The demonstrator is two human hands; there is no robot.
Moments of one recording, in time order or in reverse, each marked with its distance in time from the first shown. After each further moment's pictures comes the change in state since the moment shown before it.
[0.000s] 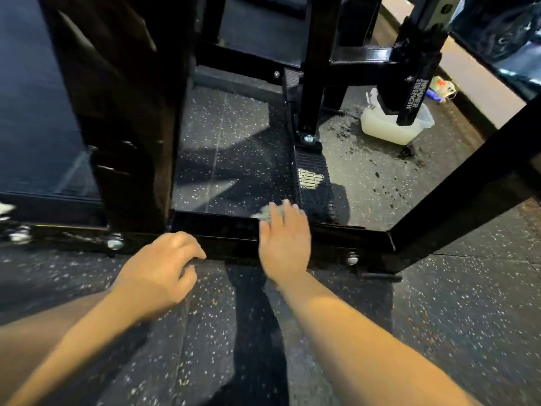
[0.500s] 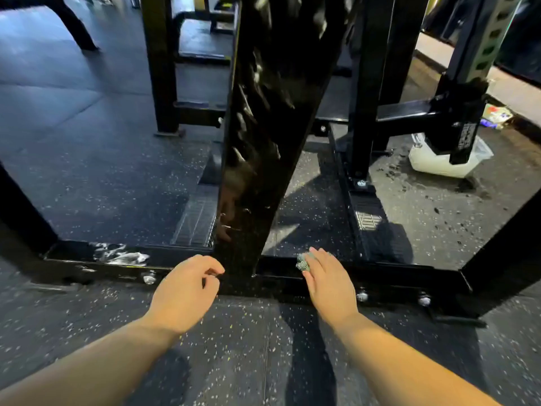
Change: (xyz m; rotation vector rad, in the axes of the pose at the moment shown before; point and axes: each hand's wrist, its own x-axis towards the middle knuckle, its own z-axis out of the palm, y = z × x) left_hand -0.044 -0.046 -0.075 -0.167 0.237 -0.306; right_hand -0.009 -0.046 -0.001 0.242 -0.205 -0.092
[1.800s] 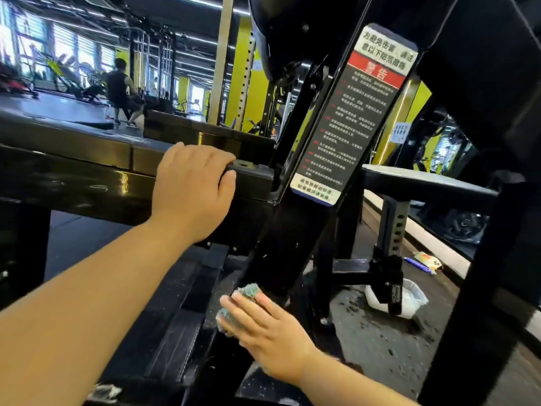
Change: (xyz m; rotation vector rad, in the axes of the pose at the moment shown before) left_hand 0.046 0.188 -0.291 0.305 0.897 0.501; right_hand 0.079 -0.139 -0.201 -0.987 0.621 -1.037
